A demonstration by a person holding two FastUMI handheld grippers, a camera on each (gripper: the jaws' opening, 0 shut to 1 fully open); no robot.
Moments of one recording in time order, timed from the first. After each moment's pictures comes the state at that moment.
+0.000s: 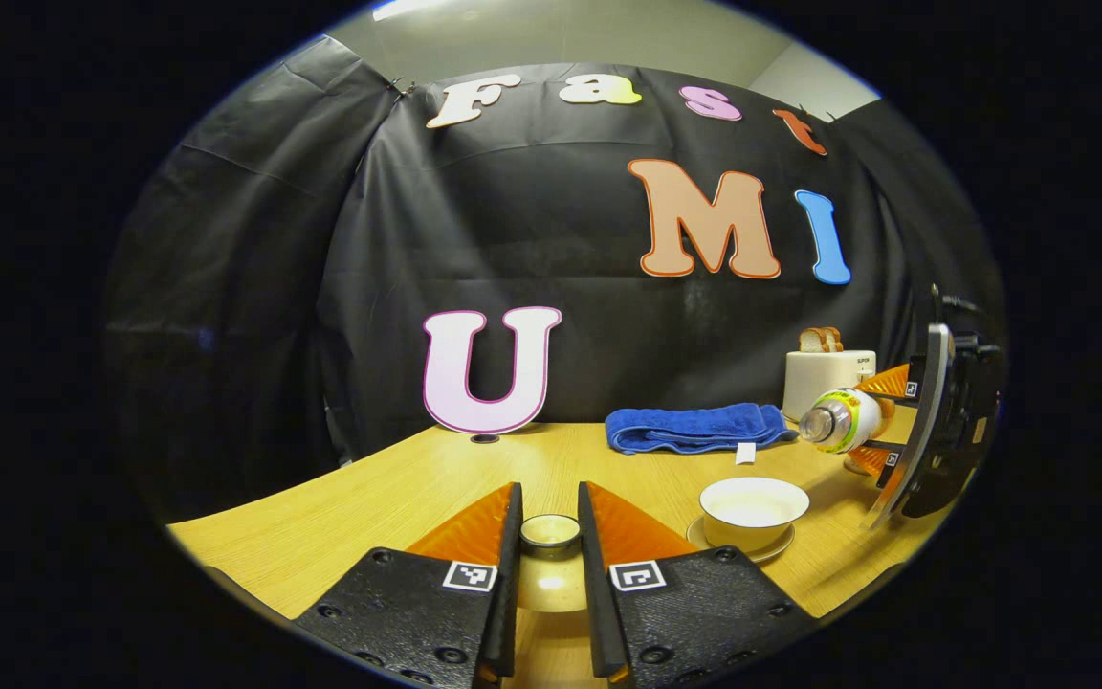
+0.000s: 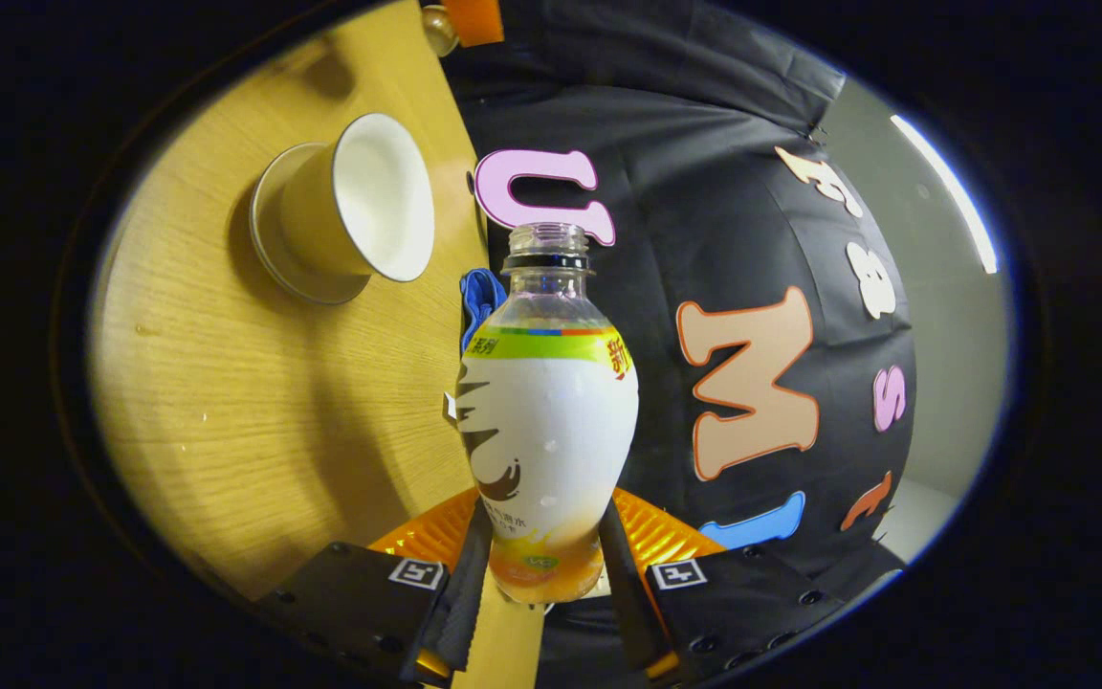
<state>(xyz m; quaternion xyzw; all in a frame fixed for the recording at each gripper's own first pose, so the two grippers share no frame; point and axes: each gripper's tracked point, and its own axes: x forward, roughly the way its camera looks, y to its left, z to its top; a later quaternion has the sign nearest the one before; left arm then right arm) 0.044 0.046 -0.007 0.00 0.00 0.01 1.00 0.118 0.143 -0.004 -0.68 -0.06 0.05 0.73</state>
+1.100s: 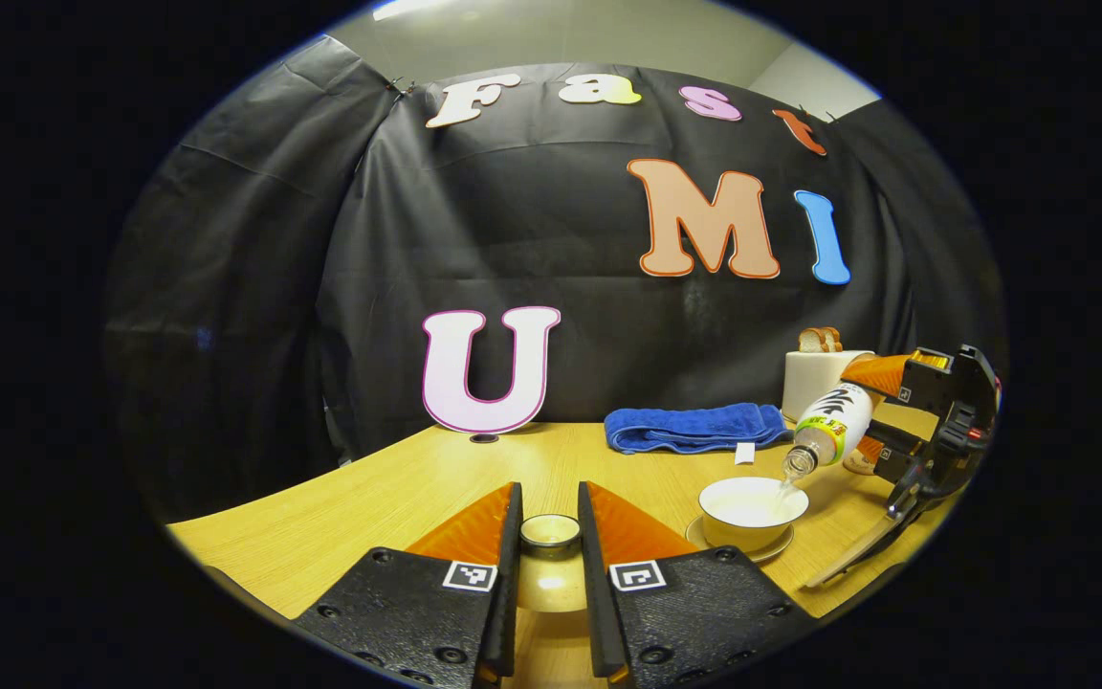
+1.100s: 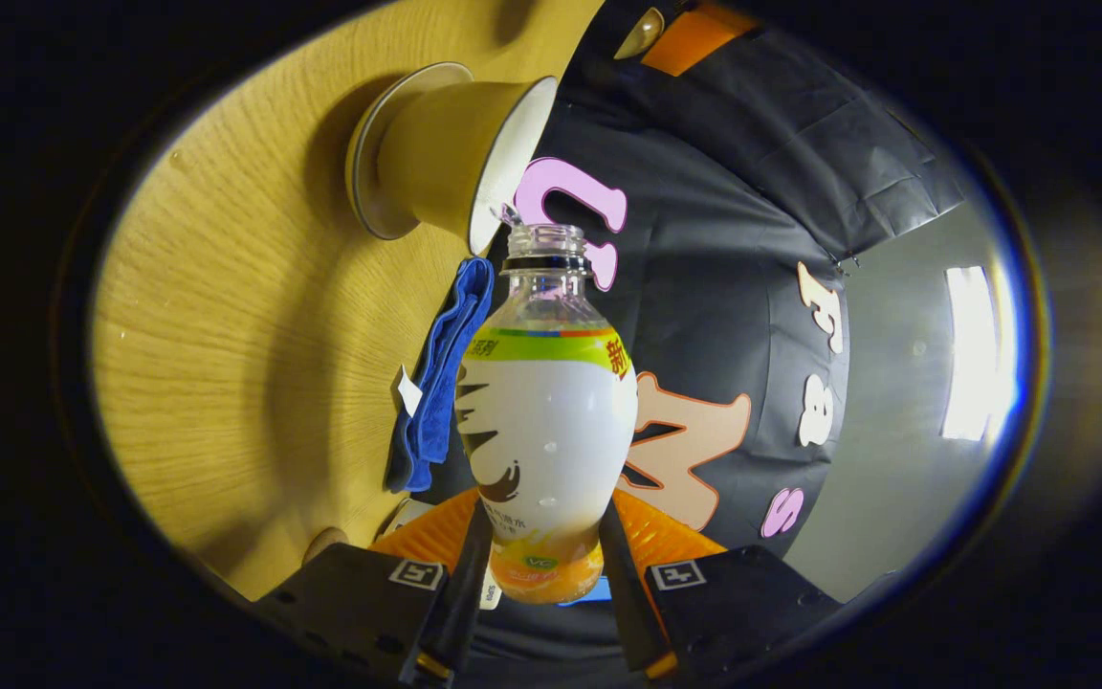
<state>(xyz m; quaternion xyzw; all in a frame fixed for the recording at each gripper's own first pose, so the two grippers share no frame) 0.044 0.047 -0.007 0.00 0.00 0.01 1.00 0.124 0.146 0.011 -0.79 -0.15 0.00 0.59</state>
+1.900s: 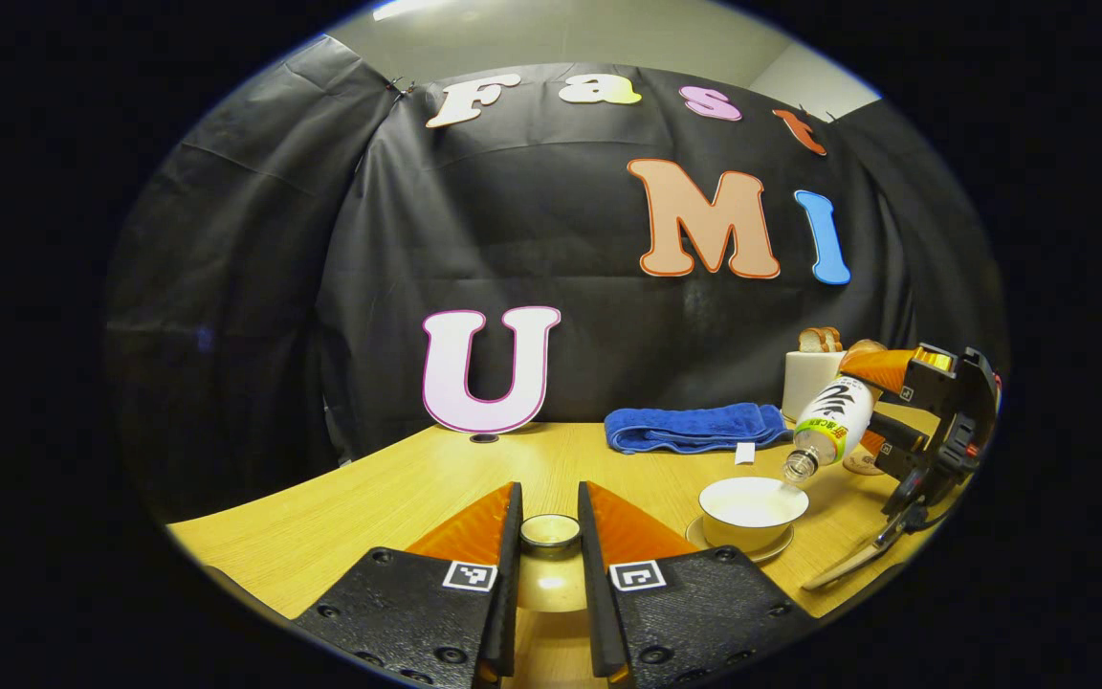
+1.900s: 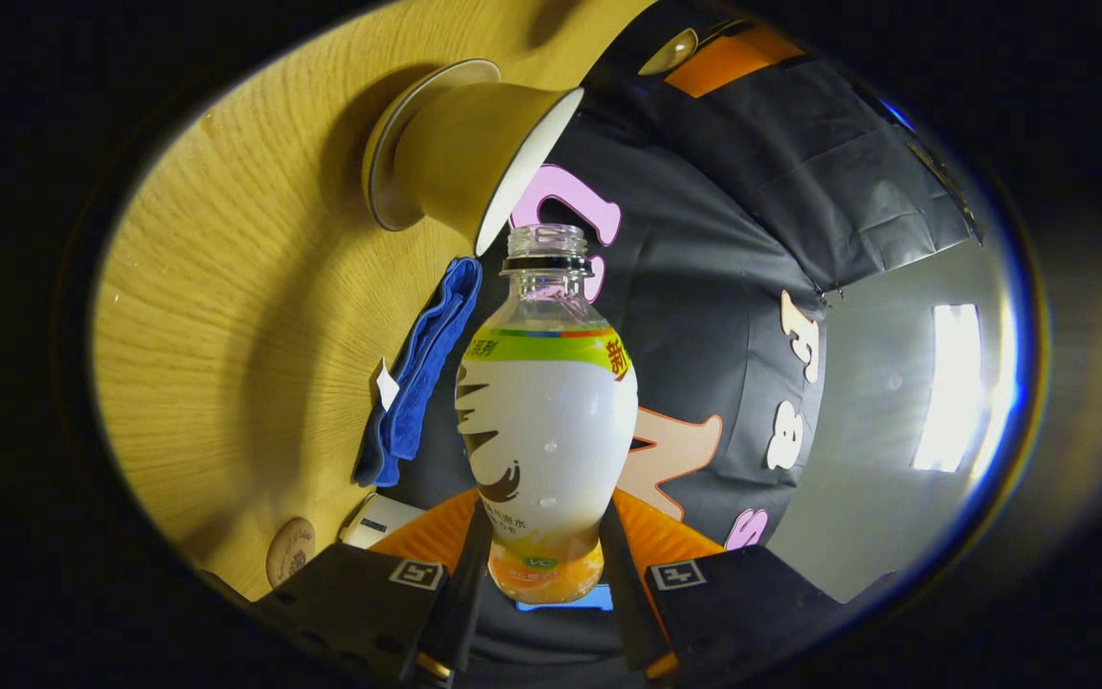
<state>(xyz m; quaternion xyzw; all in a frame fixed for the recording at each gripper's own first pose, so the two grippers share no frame) 0.044 0.047 -0.007 0.00 0.00 0.01 1.00 0.124 0.148 0.012 -0.81 -0.19 -0.02 0.55</state>
